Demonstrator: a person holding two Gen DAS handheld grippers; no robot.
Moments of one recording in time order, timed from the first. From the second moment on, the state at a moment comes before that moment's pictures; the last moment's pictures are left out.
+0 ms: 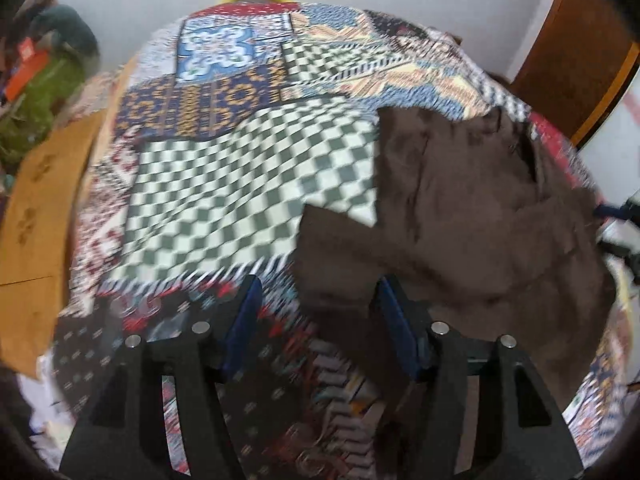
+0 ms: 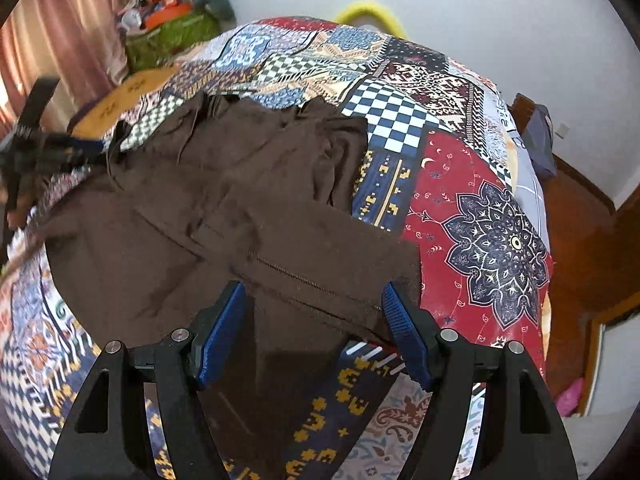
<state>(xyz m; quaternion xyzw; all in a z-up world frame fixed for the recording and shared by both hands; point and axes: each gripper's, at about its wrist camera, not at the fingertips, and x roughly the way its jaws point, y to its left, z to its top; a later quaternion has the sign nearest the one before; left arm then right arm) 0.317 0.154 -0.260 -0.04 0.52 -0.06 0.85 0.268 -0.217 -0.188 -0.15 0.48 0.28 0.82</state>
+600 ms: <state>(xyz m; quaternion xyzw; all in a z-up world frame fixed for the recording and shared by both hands) 0.335 0.143 -0.273 -0.04 0.53 -0.04 0.85 0.278 -0.244 -0.203 -0.21 0.46 0.25 0.83</state>
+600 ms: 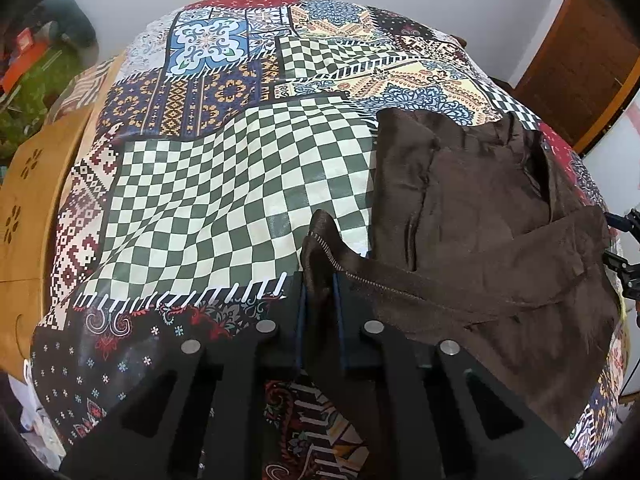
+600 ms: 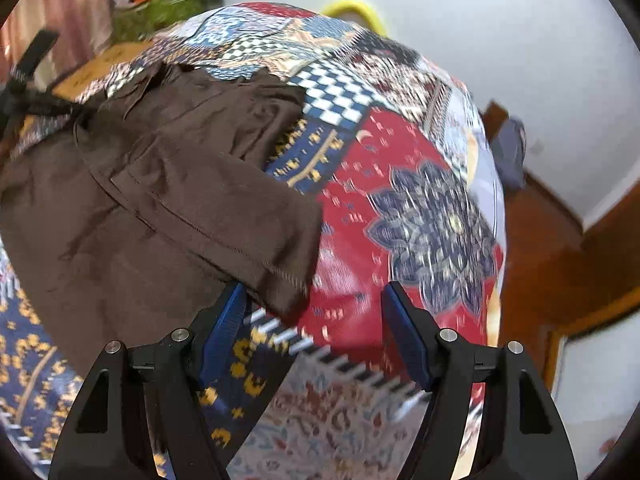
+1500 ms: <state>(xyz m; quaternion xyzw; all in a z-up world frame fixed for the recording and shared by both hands) 0.337 0.144 -0.189 -0.02 0.41 0.02 0.91 0.344 -0.250 -0.144 -0.04 0.47 0.27 0.84</state>
